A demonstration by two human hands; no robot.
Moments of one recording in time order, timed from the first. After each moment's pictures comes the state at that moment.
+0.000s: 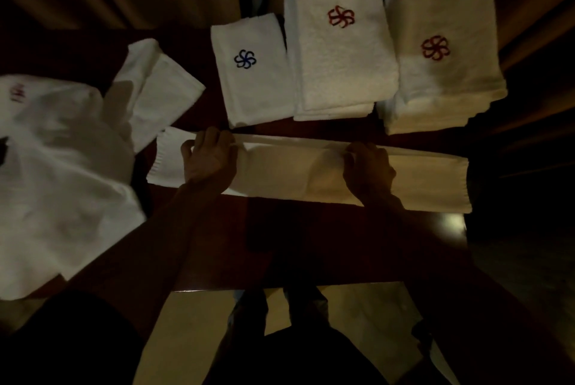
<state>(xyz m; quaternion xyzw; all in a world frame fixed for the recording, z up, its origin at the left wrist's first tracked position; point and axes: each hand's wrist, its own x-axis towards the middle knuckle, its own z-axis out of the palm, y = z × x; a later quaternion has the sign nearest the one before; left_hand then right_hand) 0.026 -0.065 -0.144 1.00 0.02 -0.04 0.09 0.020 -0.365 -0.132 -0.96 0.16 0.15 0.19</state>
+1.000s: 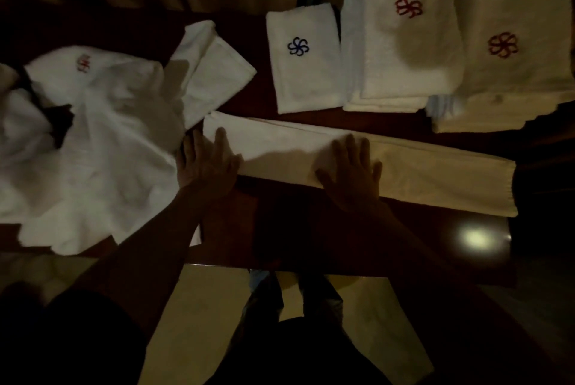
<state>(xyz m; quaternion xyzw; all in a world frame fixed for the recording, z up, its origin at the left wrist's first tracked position) -0.038 0.027 -0.154 0.98 0.14 -0.14 0.05 -0.019 -0.266 -0.151 -0.97 -0.01 0.23 0.13</state>
